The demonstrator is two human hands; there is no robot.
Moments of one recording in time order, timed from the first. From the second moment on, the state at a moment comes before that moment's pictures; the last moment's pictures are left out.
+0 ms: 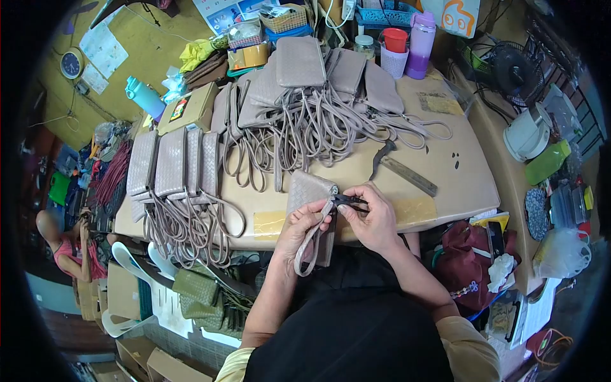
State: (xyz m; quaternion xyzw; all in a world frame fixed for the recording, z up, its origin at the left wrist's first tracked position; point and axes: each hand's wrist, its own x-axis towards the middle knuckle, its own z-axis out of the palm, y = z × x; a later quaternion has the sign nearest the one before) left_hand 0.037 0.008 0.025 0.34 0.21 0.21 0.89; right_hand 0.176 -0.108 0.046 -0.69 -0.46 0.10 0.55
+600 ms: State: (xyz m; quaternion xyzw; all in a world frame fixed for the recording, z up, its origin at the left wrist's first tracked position) left_hand 0.034 0.005 0.054 0.35 0.12 0.21 0.90; right_hand 0.181 -0.076 0.063 -0.45 -0.38 0.30 0.75
